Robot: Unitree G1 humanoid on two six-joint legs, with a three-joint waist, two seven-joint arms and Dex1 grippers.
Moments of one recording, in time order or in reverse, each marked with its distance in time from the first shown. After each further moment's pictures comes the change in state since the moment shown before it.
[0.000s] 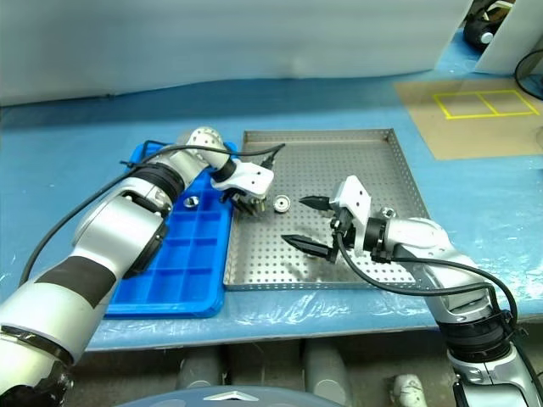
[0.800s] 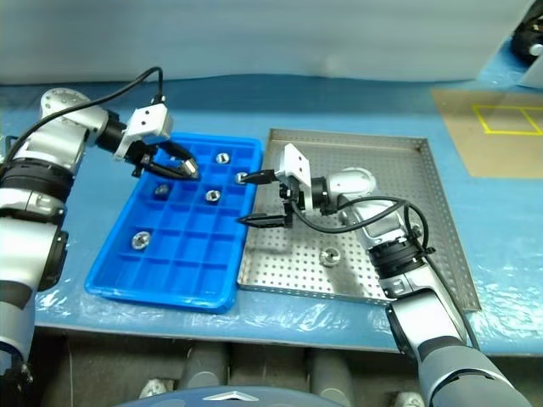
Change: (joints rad) left arm 0.296 0.545 0.140 -0.638 -0.441 0.522 -0.202; right arm -0.480 0.292 0.220 0.576 -0.167 -0.303 0.333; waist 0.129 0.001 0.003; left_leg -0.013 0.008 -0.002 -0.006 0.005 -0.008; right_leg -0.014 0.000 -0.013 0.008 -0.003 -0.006
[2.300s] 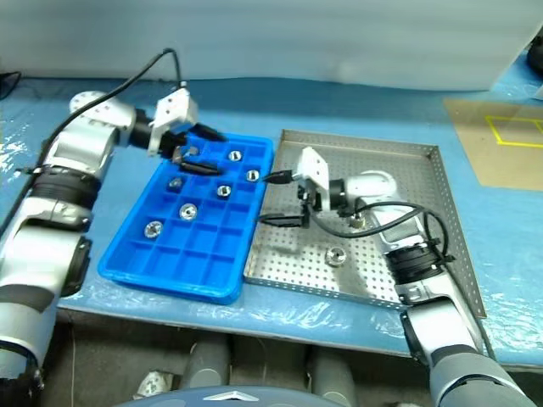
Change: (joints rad) left arm -0.107 -0.269 0.015 0.050 -0.024 0.006 0.126; right arm 0.110 -0.156 -0.106 -0.097 -0.032 0.031 -0.049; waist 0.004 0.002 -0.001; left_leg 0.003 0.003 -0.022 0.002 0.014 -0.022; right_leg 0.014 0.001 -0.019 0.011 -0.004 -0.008
